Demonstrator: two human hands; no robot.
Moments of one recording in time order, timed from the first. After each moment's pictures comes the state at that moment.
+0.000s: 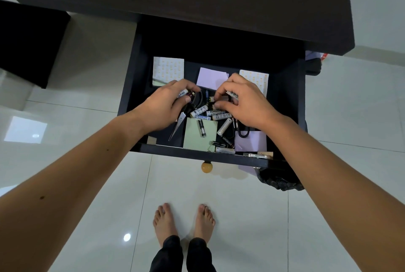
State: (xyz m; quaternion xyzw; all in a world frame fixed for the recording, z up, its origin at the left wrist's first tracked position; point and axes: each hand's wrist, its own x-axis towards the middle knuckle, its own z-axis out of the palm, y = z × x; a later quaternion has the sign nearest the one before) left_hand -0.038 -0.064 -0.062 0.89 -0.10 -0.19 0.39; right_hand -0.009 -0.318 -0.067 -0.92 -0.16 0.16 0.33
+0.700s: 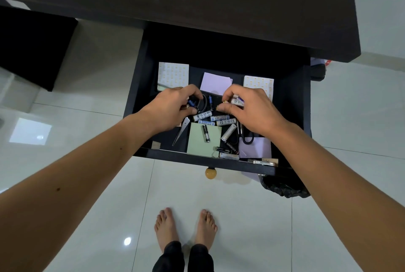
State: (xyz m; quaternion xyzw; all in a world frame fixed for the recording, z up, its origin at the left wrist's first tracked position) left_hand -0.024 -0.068 -0.067 0.92 -0.11 -0.19 0.31; right_hand -0.012 -0.320 -0.059 -0.93 -0.13 0.16 0.32
